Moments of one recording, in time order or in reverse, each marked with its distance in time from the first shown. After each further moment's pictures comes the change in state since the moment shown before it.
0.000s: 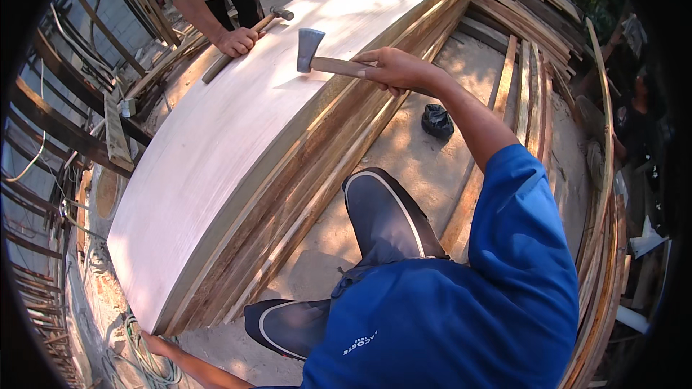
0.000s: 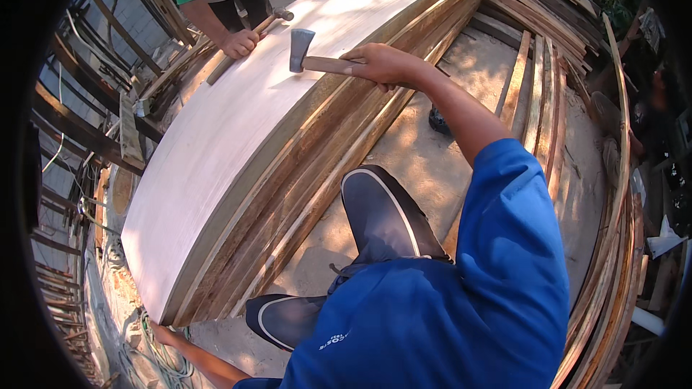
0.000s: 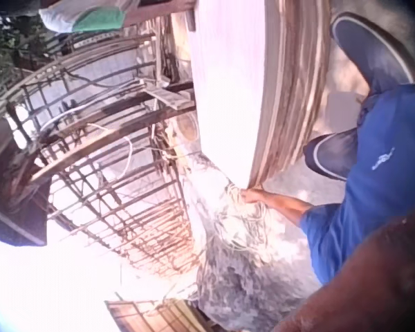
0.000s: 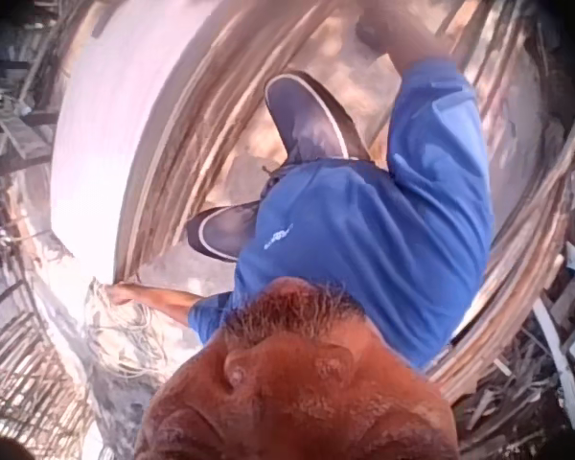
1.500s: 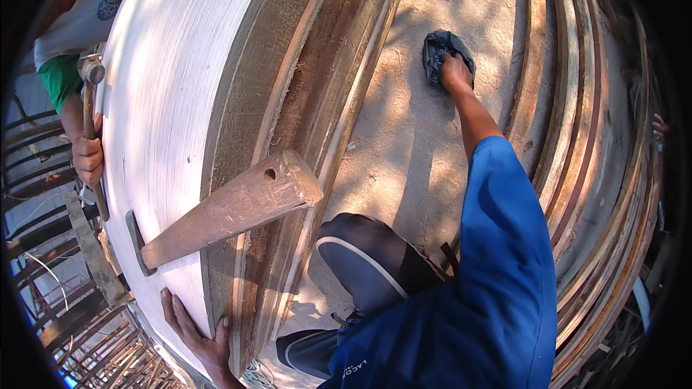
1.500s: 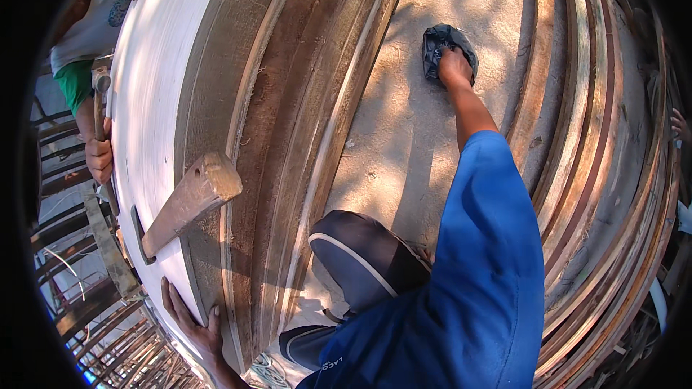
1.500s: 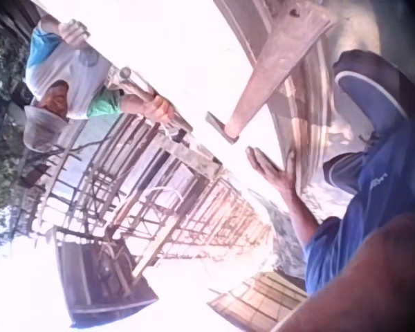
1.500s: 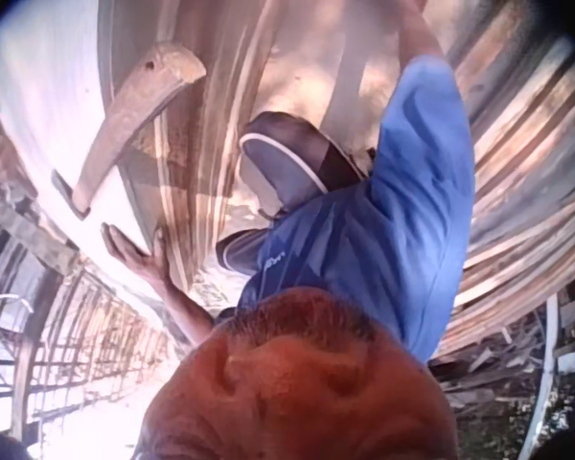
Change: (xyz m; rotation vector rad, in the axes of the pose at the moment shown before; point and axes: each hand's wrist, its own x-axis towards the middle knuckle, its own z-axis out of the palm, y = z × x) left_hand -0.396 0.237 0.462 0.955 -1.242 1.220; right_hand 0.073 0.557 0.131 -0.222 0.505 0.951
